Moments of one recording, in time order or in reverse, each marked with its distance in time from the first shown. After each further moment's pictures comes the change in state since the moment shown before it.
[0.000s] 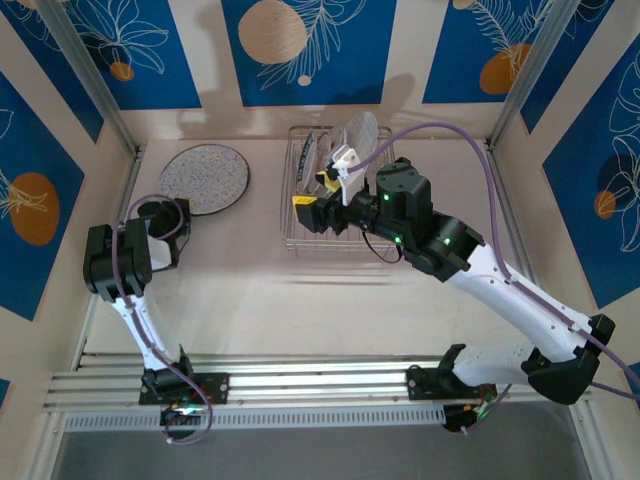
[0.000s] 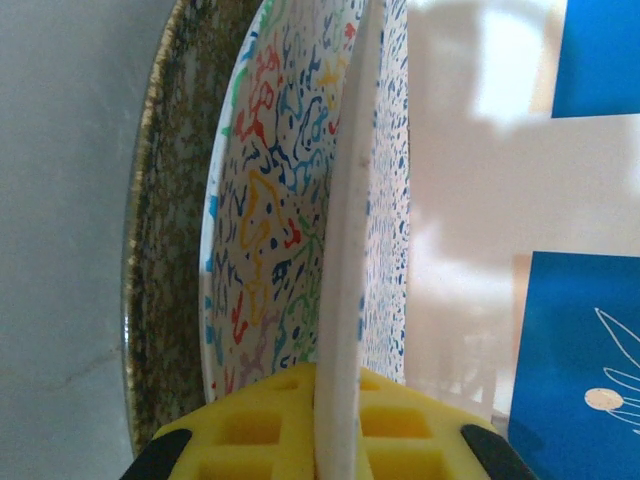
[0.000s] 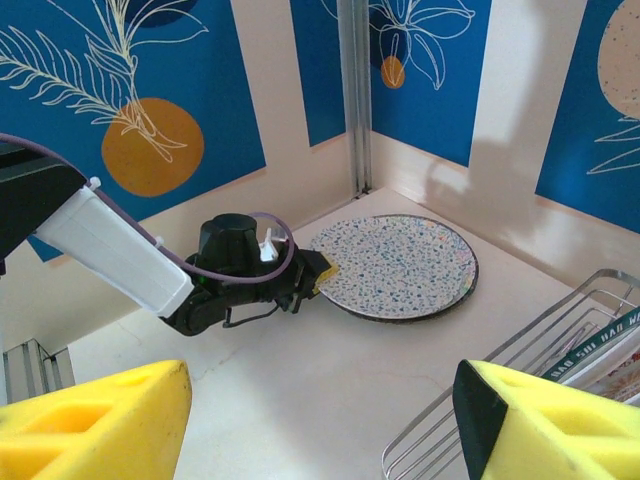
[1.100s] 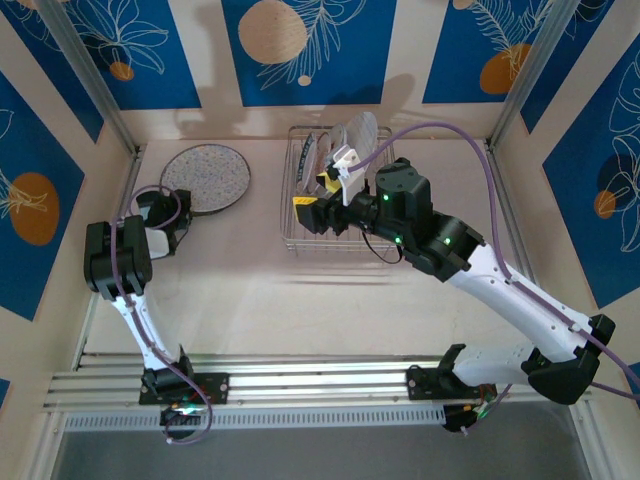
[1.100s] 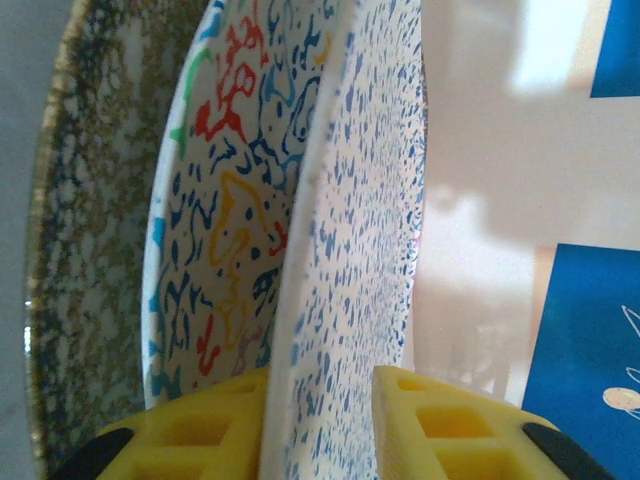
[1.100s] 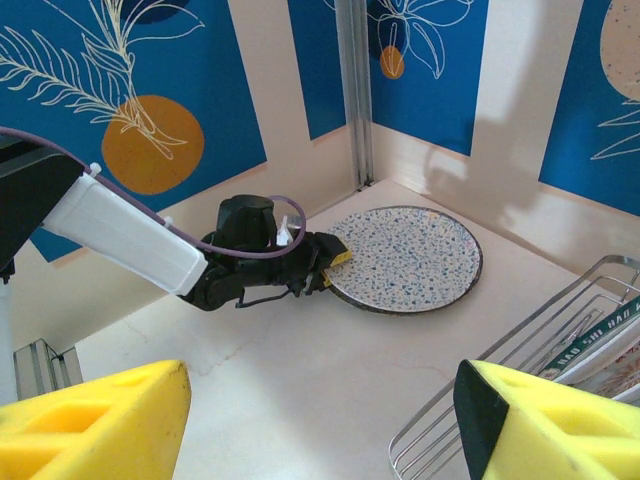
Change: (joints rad) left arm 0.001 0.010 0.122 -0.195 0.055 0.019; right arm 0.000 0.000 0.004 -0.018 0.001 0.026
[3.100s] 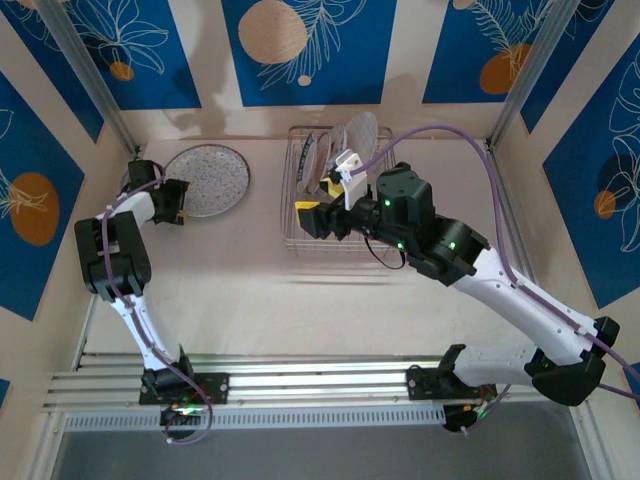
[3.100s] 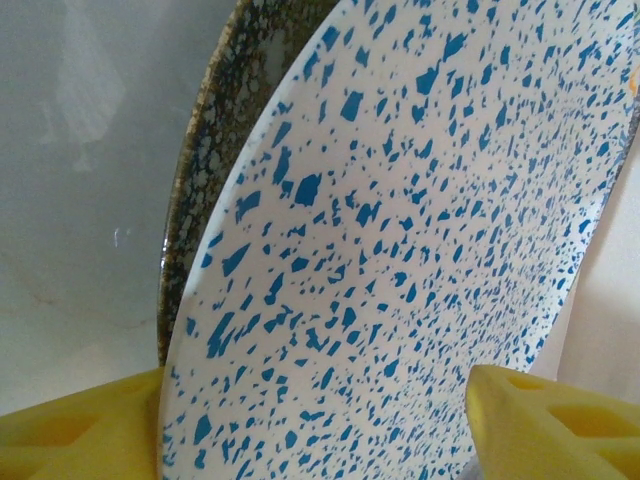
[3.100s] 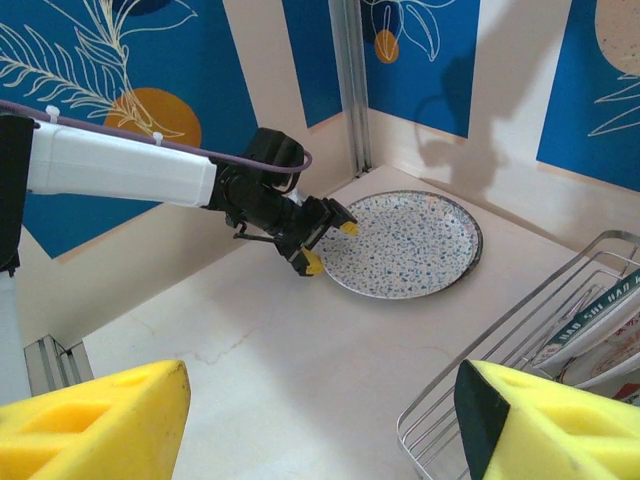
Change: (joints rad) left arm 0.012 -0.007 0.449 -0.973 -0.029 0.167; right arm 0.035 -0.023 0.002 -0.050 0.046 0.038
